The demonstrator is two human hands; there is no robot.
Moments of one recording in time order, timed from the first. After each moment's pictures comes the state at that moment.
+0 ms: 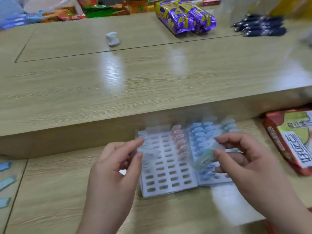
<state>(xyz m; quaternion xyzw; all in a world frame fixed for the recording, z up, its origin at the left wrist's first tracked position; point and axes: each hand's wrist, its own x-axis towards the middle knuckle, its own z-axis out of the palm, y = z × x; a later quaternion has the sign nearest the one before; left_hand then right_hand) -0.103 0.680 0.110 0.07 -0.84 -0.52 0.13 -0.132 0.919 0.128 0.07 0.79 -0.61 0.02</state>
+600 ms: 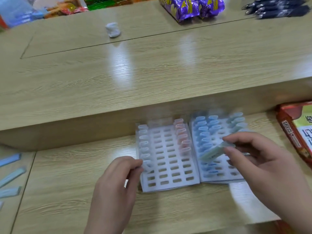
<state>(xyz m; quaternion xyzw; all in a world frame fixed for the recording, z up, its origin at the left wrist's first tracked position) -0.082 0.677 0.063 -0.01 -0.93 -0.31 0.17 -0.137 0.947 0.102 0.00 0.81 -0.59 -0.02</state>
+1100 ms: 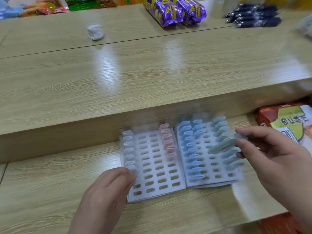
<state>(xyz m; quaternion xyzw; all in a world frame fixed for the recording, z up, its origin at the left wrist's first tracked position) -0.092 0.668 0.042 -0.14 -0.94 -0.28 0.17 -0.152 0.990 0.097 0.01 0.81 -0.57 -0.11</state>
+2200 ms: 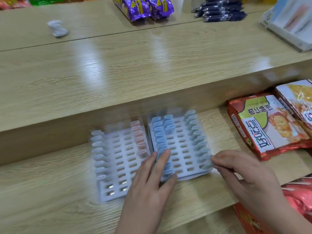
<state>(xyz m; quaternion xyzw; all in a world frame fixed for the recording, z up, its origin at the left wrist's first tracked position) -0.093 0.796 0.006 -0.24 -0.95 -0.18 0.10 -0.115 1.042 0.053 -0.16 0.91 -0.33 -0.17</state>
